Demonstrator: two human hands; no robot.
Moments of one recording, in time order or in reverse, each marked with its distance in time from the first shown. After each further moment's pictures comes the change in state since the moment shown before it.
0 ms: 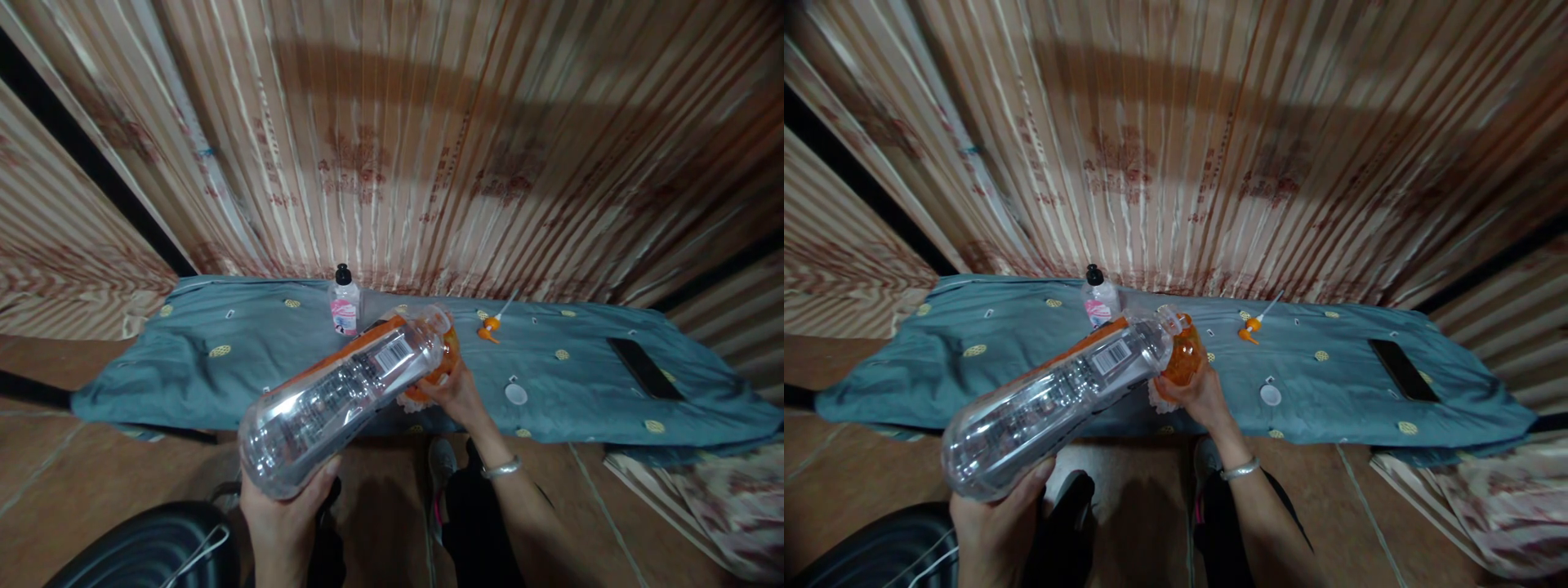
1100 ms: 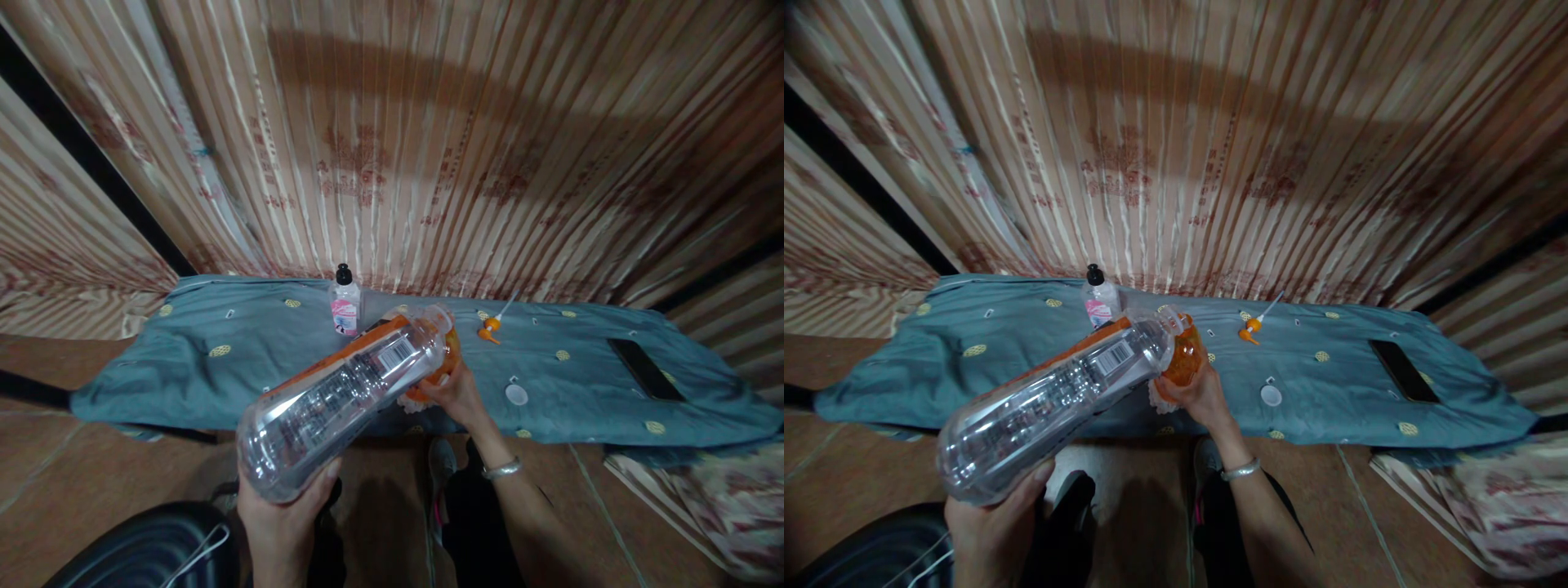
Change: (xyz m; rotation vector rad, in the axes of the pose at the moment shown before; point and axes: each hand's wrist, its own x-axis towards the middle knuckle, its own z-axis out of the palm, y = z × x) left_hand 0.001 0.004 0.001 -0.001 0.034 -0.038; right_hand 0.001 0.002 0.001 0.007 0.004 -0.013
